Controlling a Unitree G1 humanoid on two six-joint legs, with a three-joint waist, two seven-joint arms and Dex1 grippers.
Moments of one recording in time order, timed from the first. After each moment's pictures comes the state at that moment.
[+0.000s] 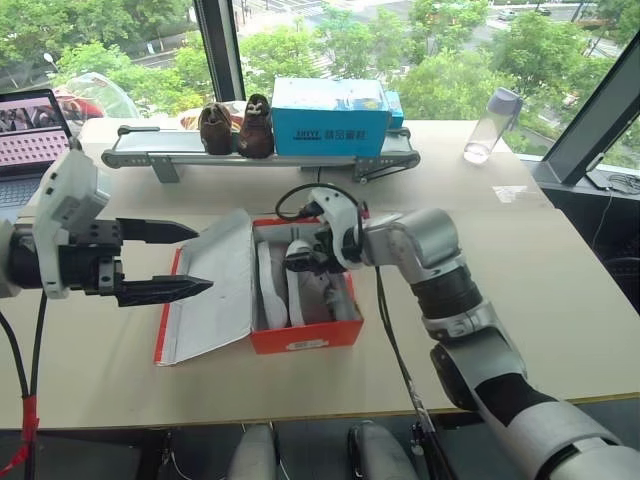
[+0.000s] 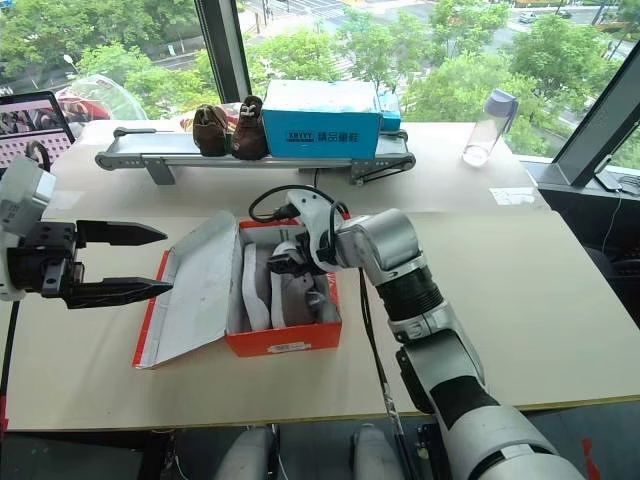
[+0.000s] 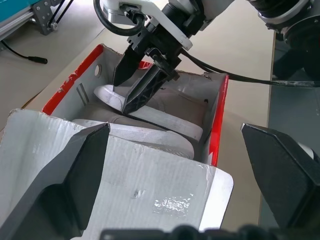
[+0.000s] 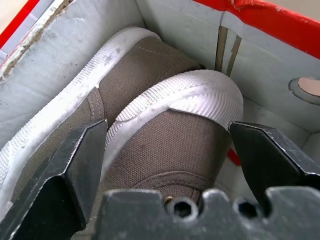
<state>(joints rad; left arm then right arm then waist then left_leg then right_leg) -0.28 1.24 0.46 -0.38 -0.91 0.93 -1.17 -1.06 -0.14 0.21 0.19 0.33 1.36 0.41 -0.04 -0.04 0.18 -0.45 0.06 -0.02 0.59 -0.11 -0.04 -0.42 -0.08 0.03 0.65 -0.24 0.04</state>
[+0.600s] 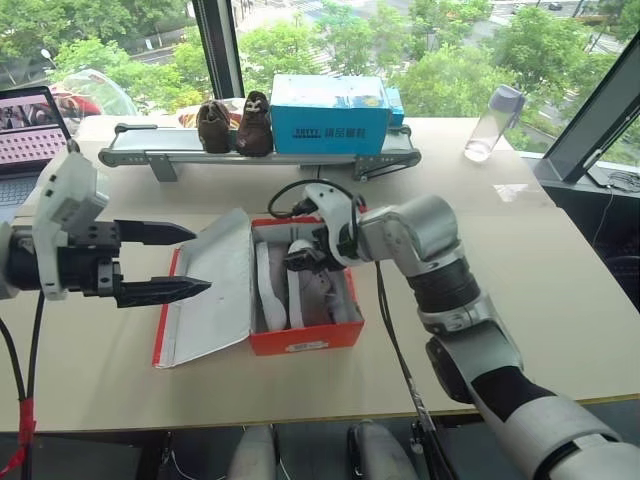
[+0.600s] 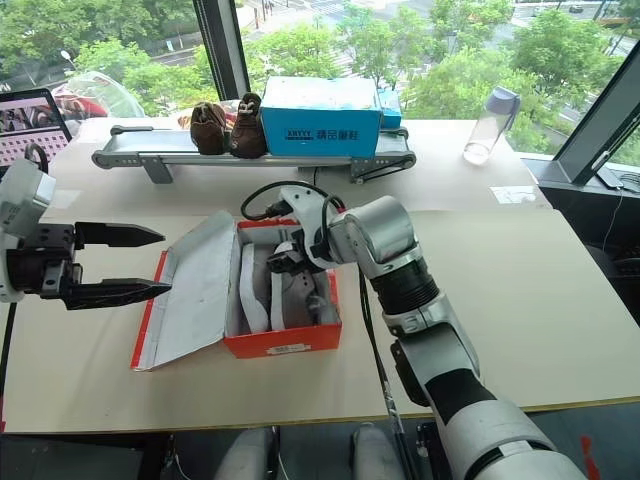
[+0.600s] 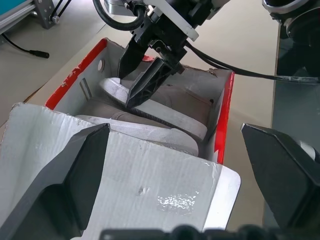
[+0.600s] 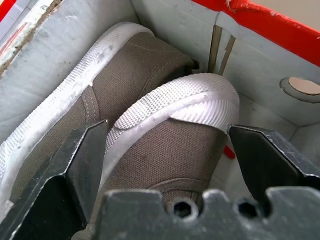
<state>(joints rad) -0.28 1.24 0.46 -0.38 -0.90 0.92 -1.17 -1.10 -0.11 0.21 0.15 0.33 1.46 0.35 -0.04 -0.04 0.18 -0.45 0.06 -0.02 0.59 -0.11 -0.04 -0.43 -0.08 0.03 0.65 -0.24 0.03</state>
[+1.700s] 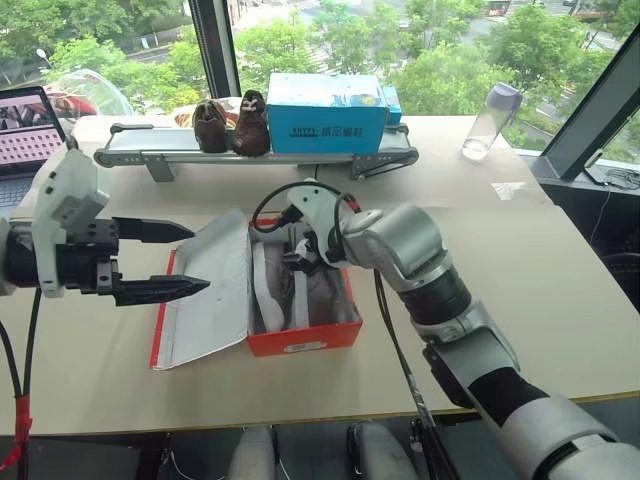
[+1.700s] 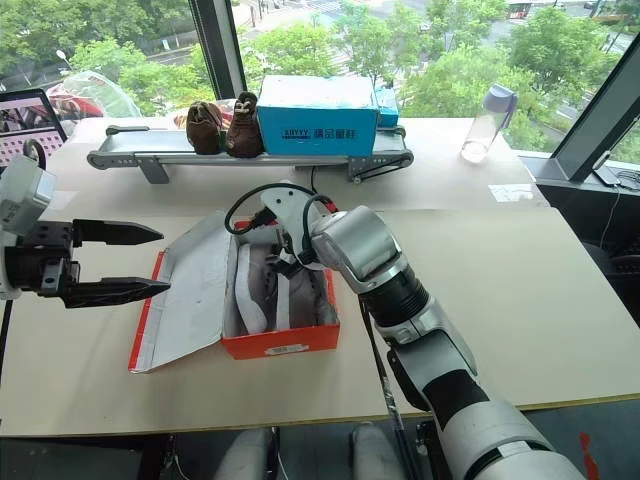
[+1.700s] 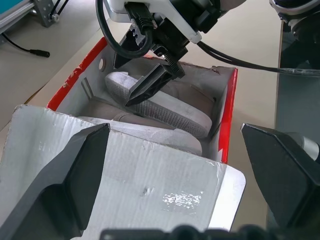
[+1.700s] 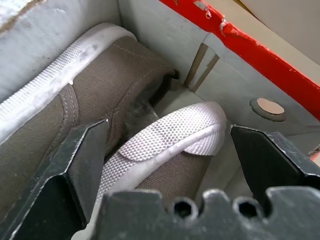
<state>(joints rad) -0.30 1.26 0.45 -0.38 -0.89 0.91 -1.17 -1.08 -0.12 0.36 0.05 0.25 1.40 0.28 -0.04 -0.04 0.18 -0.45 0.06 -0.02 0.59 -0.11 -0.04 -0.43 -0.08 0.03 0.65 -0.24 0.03</state>
